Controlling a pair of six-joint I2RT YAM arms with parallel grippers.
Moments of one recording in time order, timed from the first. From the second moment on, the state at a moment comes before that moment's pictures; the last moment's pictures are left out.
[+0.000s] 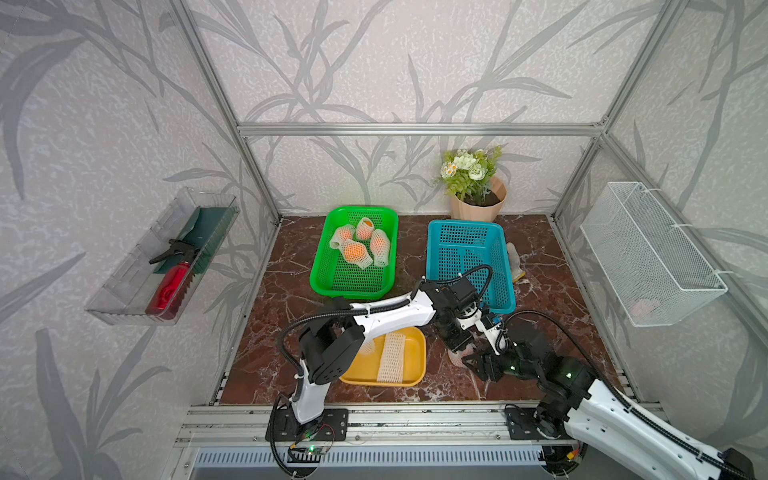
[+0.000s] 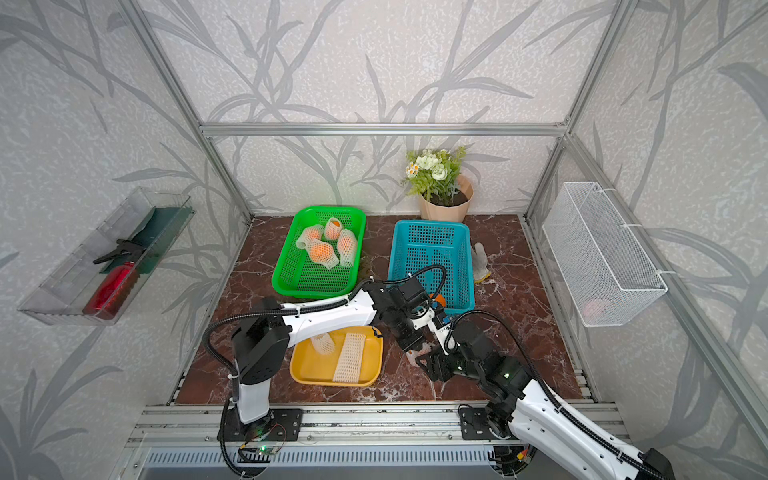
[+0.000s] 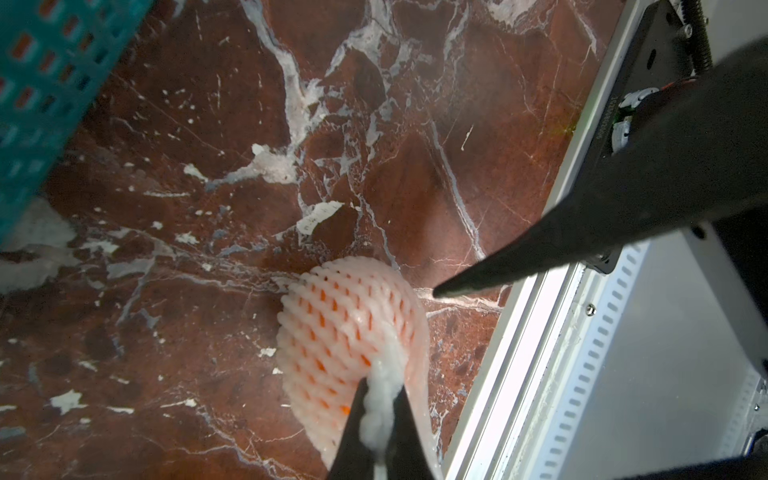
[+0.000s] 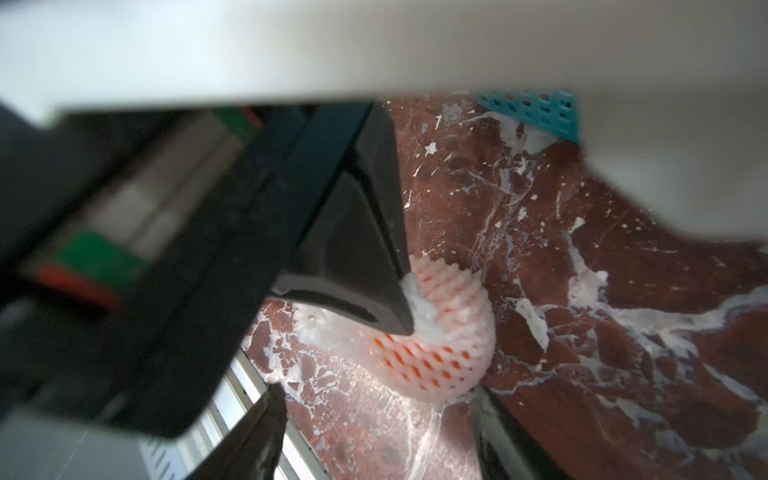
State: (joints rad) left arm -1.02 1.95 1.49 -0.78 0.40 -0.03; right arm 0.73 0.60 0.33 -0.45 -0.24 0.35
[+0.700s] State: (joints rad) left arm -0.93 1.96 1.48 -0.75 0.59 -0.14; right arm 0.86 0.51 0.17 -0.27 0.00 0.38
